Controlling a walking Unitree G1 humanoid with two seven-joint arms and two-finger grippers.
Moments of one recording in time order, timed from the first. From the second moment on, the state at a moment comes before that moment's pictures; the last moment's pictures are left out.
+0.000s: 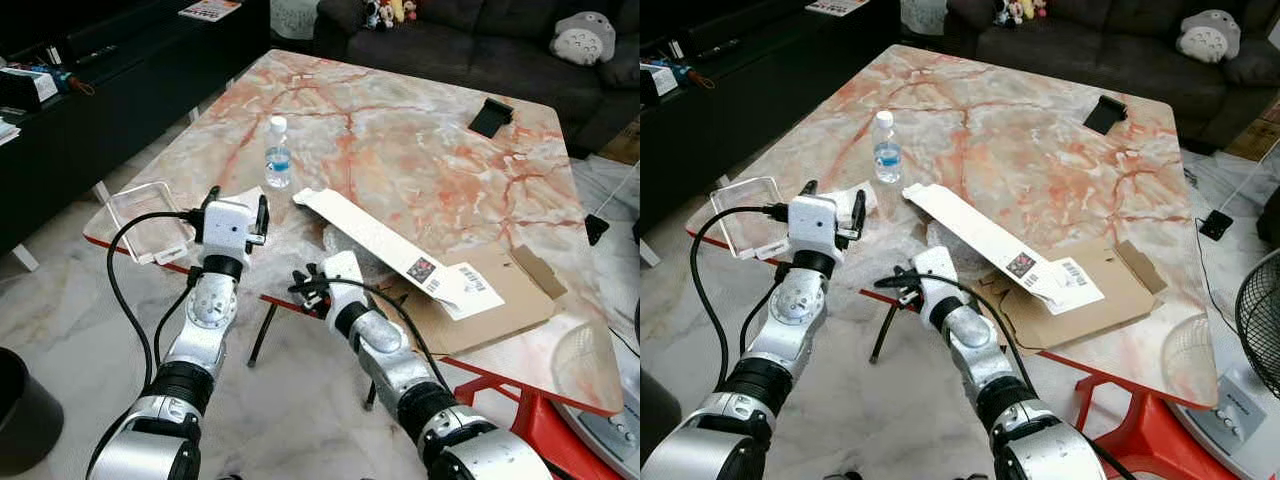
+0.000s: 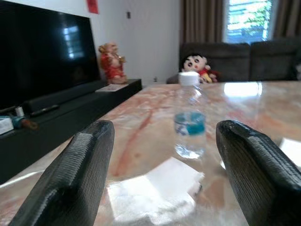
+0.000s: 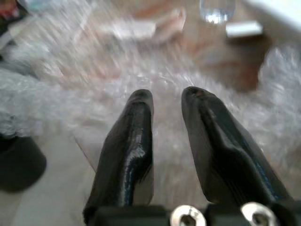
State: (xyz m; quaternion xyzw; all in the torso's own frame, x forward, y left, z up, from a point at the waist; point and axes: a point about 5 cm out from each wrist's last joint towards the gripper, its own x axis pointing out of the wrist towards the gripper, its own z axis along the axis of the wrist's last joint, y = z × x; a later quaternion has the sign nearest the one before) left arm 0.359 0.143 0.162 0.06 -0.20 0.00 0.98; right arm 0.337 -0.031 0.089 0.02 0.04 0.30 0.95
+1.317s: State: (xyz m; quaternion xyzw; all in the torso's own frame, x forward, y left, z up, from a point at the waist) left arm 0.369 0.155 0.171 -0.02 -0.19 0.03 0.98; right arm 0.351 -0.051 0.135 0.12 0.05 0.18 0.98
